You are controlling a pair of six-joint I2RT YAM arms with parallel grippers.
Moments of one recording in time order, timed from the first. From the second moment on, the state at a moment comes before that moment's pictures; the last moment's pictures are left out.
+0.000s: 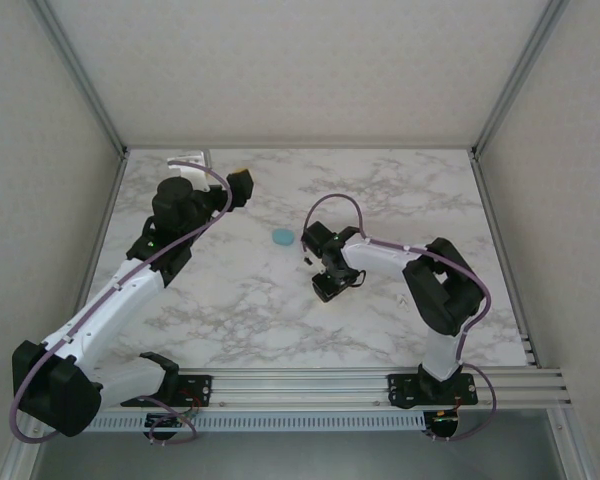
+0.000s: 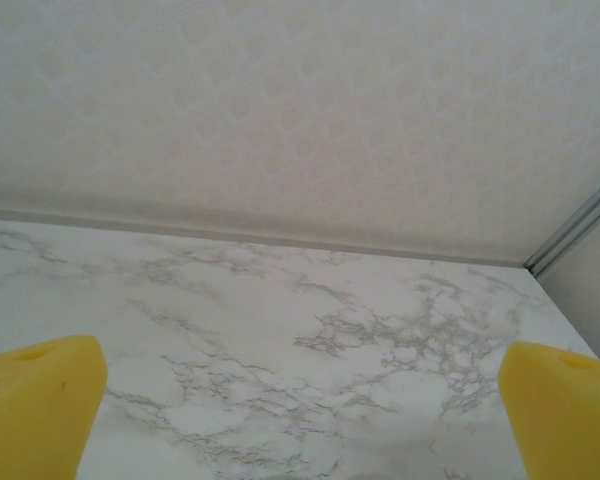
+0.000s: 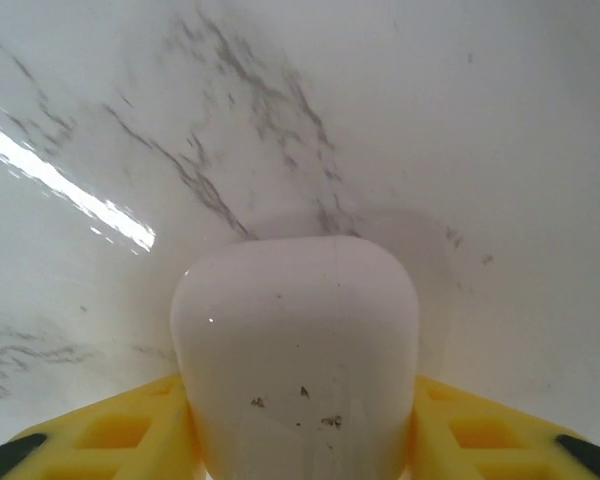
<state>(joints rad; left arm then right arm) -0.43 1.15 0.95 0.04 -0.07 -0.37 0.78 1.82 1.15 -0.78 0.03 0.05</state>
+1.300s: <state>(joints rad) -0.51 1.38 1.15 -0.21 0.78 -0.41 0.78 1.29 1.10 -0.24 -0.06 -0.41</state>
